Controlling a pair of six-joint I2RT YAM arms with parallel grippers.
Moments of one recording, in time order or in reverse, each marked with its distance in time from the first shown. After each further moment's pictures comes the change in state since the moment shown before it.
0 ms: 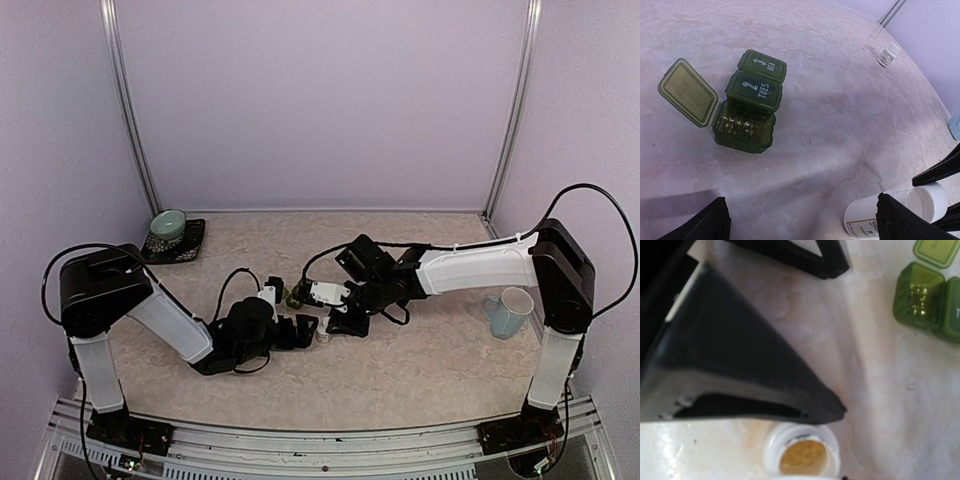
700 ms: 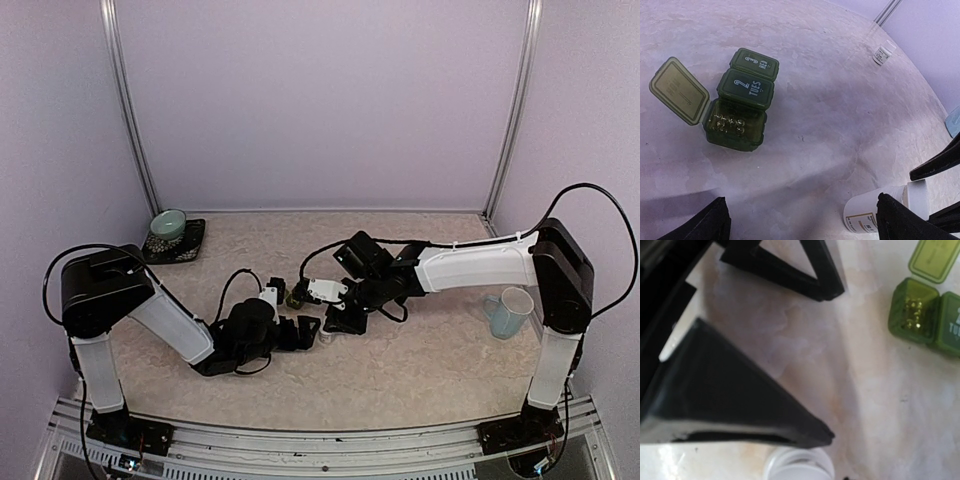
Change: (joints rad) left arm -0.009 0.007 0.002 0.014 0.006 0.000; right arm 0.002 0.006 0.030 -0.014 -0.006 -0.006
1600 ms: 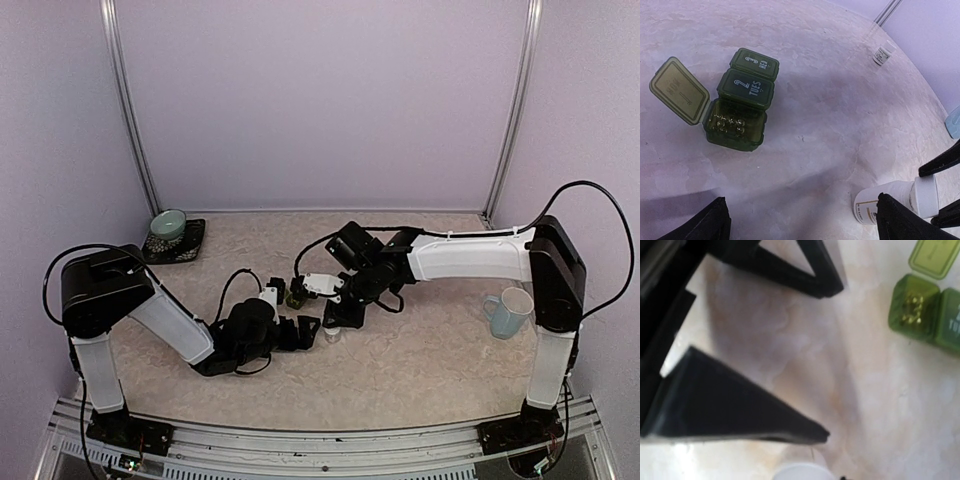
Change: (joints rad) left arm -0.001 0.000 0.000 0.000 -0.002 -0.002; right arm 0.000 0.045 0.140 -0.169 0.002 0.017
